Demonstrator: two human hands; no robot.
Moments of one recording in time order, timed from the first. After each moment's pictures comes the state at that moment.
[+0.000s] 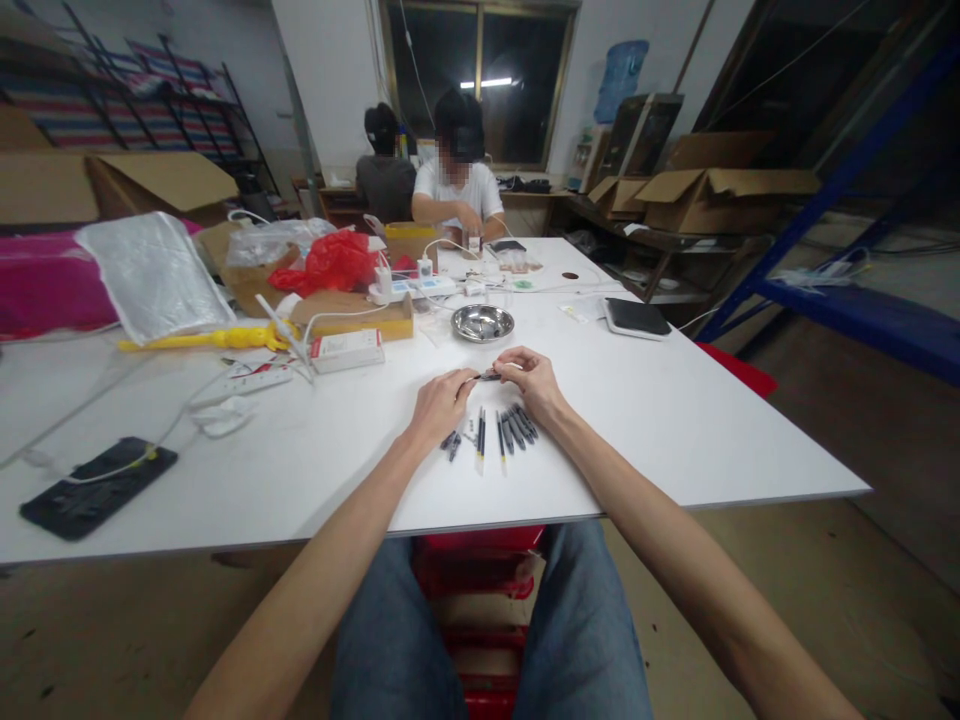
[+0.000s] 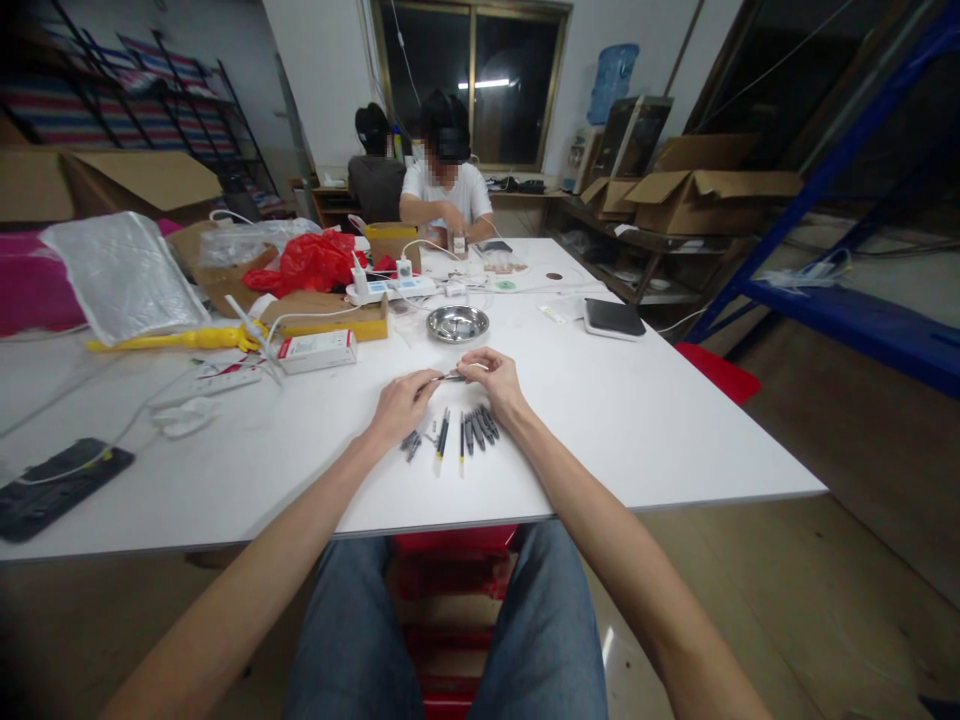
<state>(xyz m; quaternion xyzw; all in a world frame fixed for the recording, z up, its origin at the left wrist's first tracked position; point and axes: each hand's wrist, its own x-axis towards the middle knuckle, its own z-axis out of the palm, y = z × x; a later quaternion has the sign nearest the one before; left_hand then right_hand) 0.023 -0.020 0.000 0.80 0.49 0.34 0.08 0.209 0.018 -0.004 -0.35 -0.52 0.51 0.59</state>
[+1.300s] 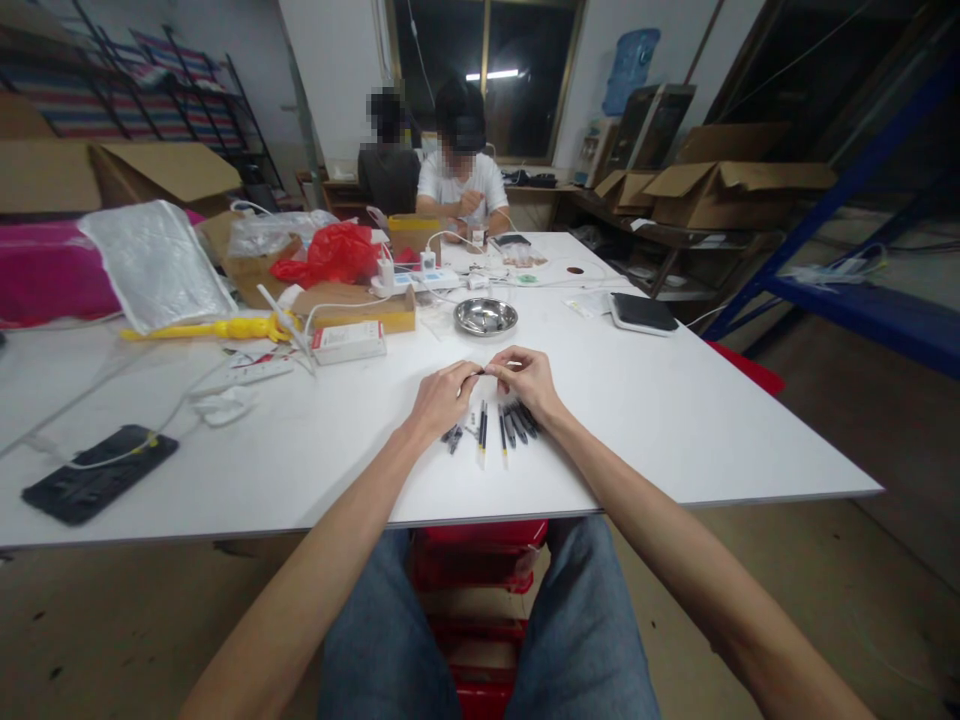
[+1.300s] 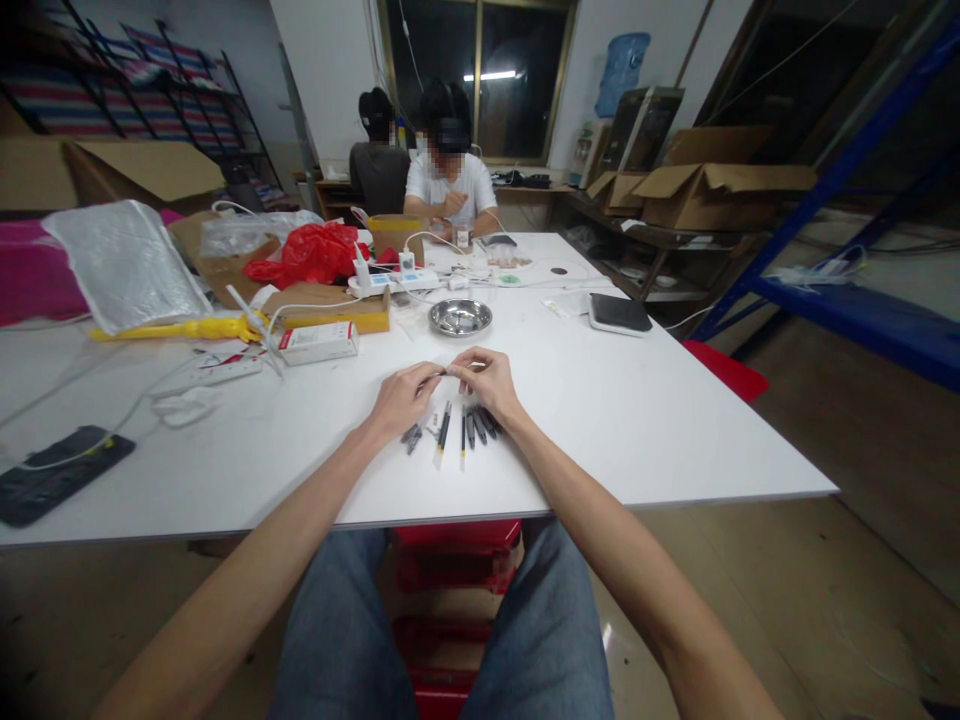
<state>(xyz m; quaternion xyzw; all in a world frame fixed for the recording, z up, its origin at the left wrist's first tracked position) 0.025 -0.027 0.008 0.80 0.49 0.32 0.10 0.201 0.003 0.004 -0.37 -0.61 0.44 0.55</state>
